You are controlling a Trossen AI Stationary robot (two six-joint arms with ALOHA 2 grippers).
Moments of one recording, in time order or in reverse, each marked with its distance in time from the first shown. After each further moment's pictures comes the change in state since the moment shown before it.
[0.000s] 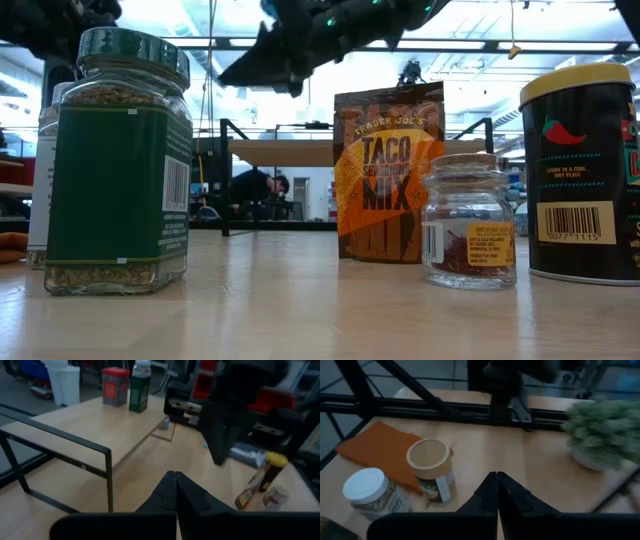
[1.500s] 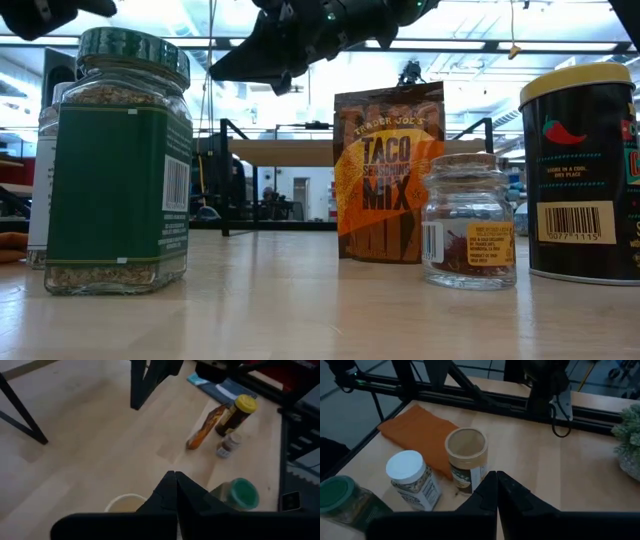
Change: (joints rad) left arm -0.668 0.865 0.560 -0.489 -0.396 -0.954; right arm 0.010 0.035 0.063 -0.089 -0.160 -0.078
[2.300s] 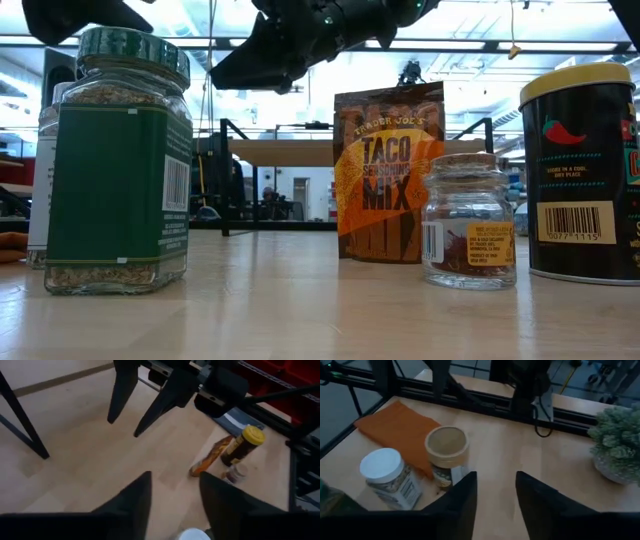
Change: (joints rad) left arm 0.065 0.064 0.000 0.100 -0.102 -0.004; right arm -0.001 0.000 0.000 0.009 0.075 -0.035
